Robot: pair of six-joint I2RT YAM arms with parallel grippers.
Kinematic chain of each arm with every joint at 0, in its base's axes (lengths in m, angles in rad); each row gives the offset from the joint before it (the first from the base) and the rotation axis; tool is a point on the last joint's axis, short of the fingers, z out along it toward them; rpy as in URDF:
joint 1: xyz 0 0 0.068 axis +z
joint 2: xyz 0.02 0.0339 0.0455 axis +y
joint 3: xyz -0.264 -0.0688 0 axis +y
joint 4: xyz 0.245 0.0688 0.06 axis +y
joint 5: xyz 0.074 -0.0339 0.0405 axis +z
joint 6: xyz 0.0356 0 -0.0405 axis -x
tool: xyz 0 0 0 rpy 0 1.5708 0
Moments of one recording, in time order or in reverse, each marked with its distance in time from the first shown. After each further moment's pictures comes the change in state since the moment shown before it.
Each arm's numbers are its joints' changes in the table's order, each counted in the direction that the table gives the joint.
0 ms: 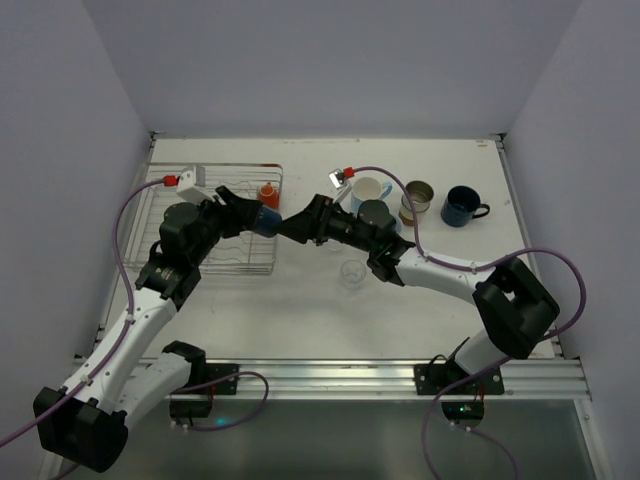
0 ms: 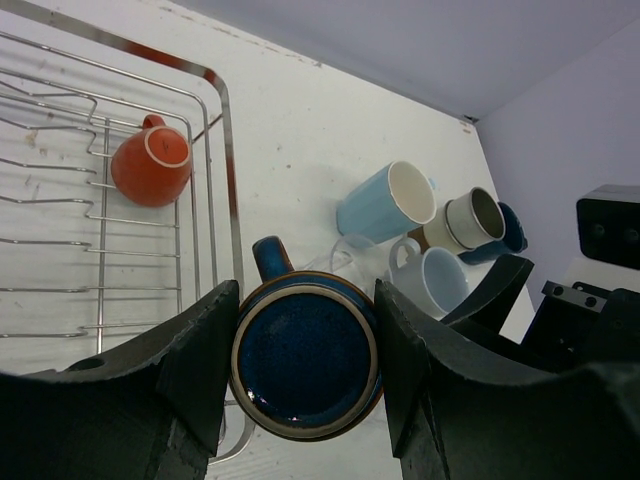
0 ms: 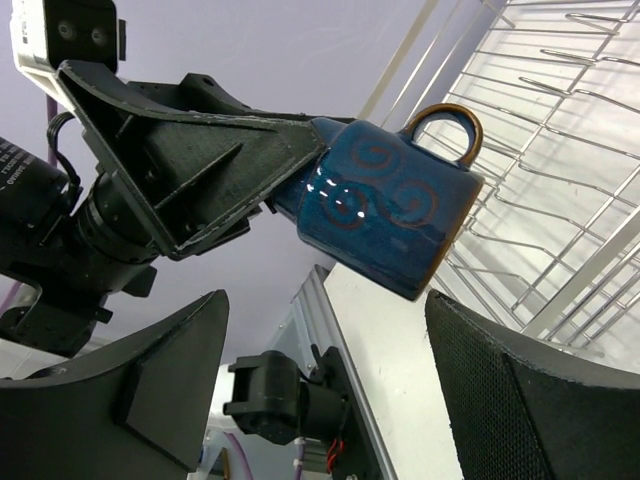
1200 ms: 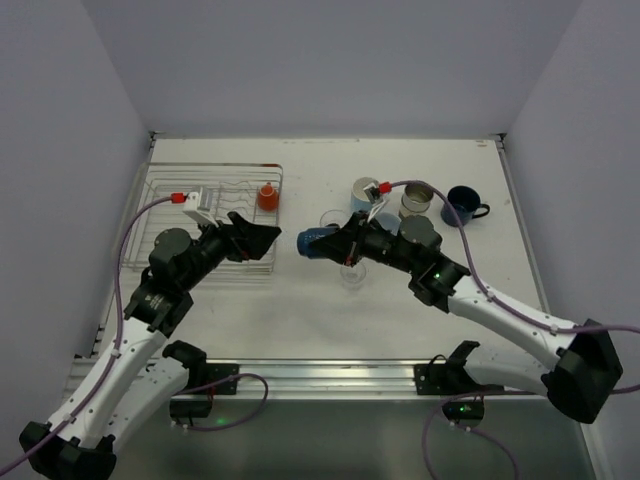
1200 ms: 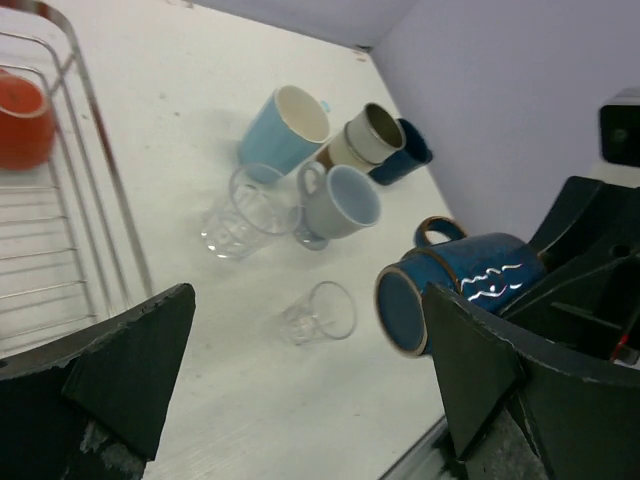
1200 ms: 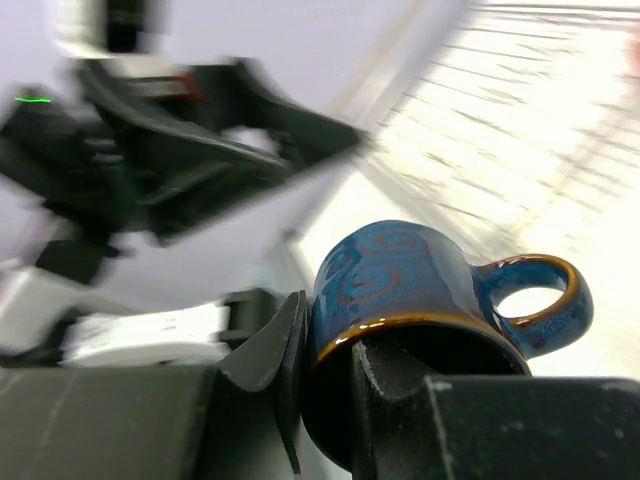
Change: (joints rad) left arm -0.085 -0.206 0.095 0.023 -0.193 0.027; right arm 0.001 -0.419 0.140 0.291 0.007 0.156
